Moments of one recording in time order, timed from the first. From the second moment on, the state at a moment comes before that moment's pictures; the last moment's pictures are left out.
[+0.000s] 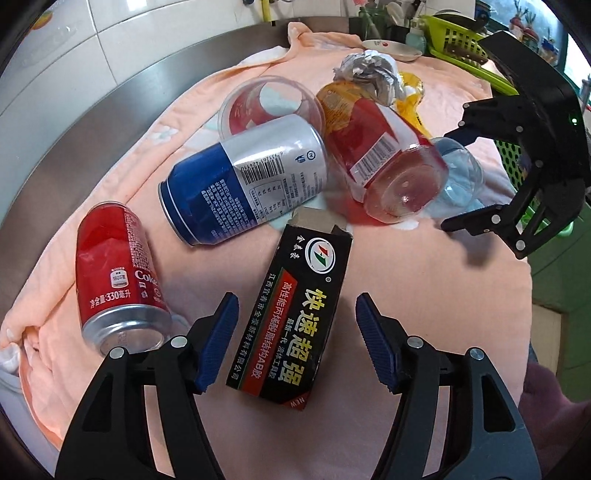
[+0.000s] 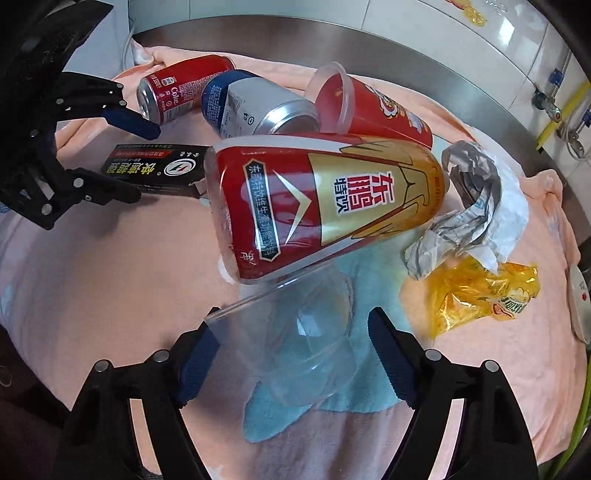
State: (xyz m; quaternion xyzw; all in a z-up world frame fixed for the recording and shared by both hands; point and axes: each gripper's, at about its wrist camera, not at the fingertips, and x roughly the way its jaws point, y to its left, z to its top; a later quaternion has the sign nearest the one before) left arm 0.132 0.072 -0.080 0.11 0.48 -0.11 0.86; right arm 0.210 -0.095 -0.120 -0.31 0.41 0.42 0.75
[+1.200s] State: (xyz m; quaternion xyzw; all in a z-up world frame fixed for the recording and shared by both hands) left arm 0.095 0.054 -0.073 0.08 0.46 -0.14 0.87; right arm 0.152 -0.248 -0.093 -0.07 0.44 0.25 0.86
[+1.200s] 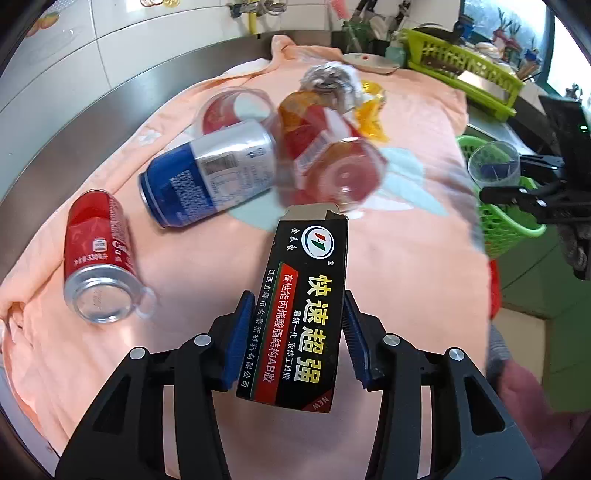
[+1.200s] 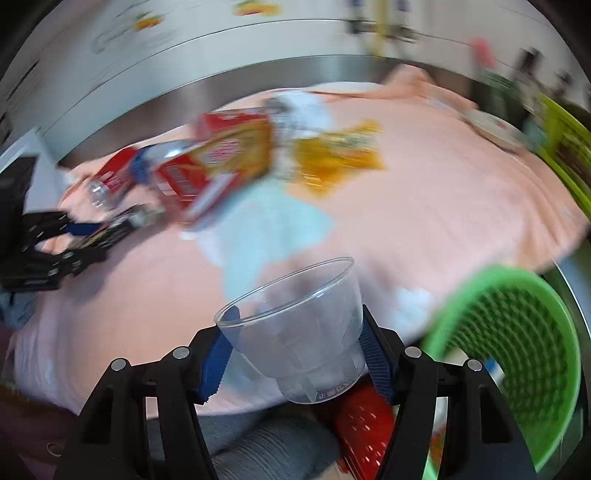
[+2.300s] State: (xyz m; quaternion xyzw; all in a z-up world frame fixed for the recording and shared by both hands) left arm 0.146 -0.226 -0.022 0.10 0.40 -0.37 0.84; right arm 0.137 -0.468 -0.145 0.08 0.48 0.00 0.87
